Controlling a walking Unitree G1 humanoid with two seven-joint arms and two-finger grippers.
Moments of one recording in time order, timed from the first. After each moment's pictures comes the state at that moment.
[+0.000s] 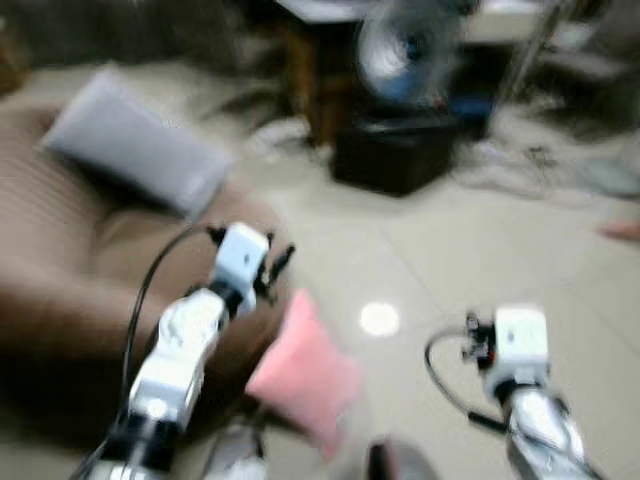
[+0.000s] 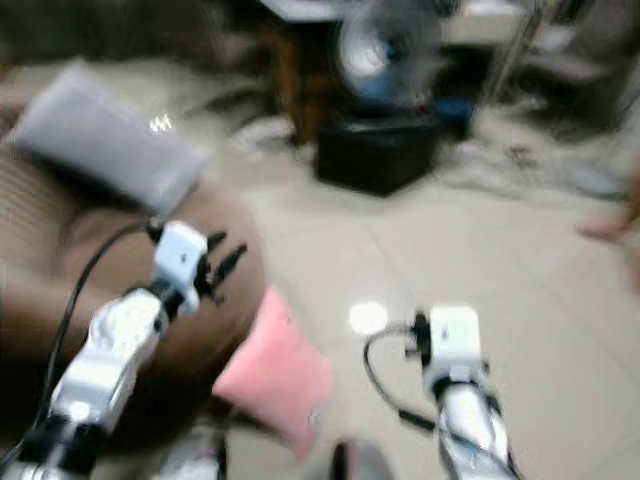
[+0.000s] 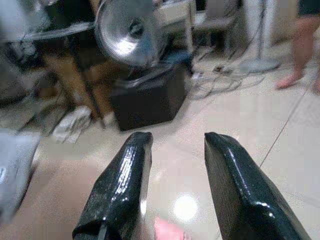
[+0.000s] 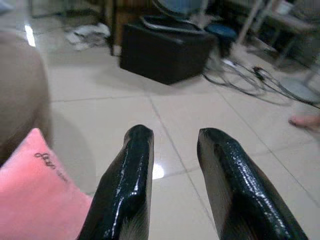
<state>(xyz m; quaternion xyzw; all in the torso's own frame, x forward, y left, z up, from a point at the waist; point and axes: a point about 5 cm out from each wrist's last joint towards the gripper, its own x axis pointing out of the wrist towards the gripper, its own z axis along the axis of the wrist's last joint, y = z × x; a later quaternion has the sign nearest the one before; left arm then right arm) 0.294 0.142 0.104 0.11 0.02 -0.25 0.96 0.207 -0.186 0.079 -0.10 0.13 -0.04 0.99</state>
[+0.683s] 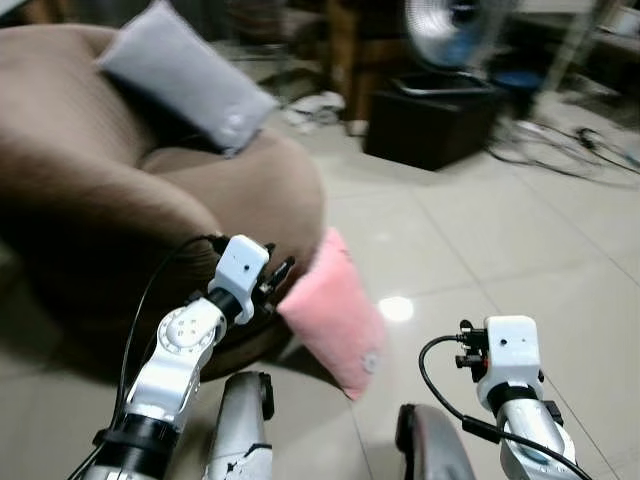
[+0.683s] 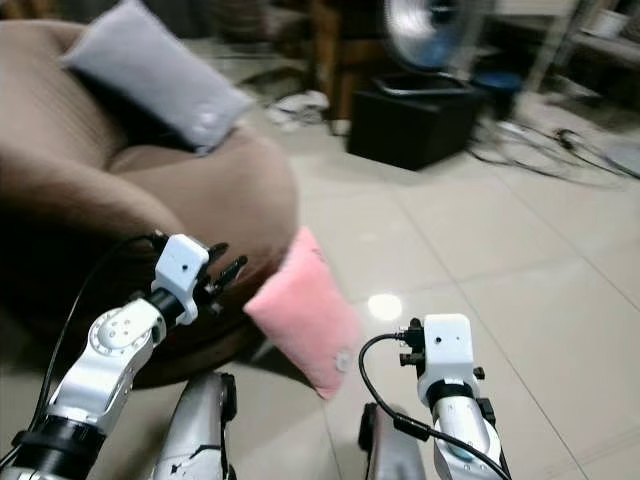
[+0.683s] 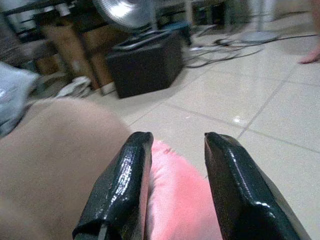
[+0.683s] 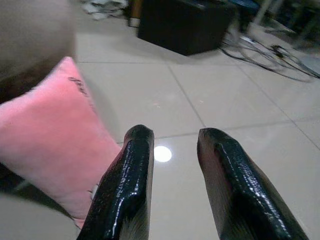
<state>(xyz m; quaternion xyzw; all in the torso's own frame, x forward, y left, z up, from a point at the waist) 0.295 0.142 0.101 0.12 0.03 -0.27 0.95 0.199 -0.182 0.065 -0.09 0.15 -0.04 0.98</state>
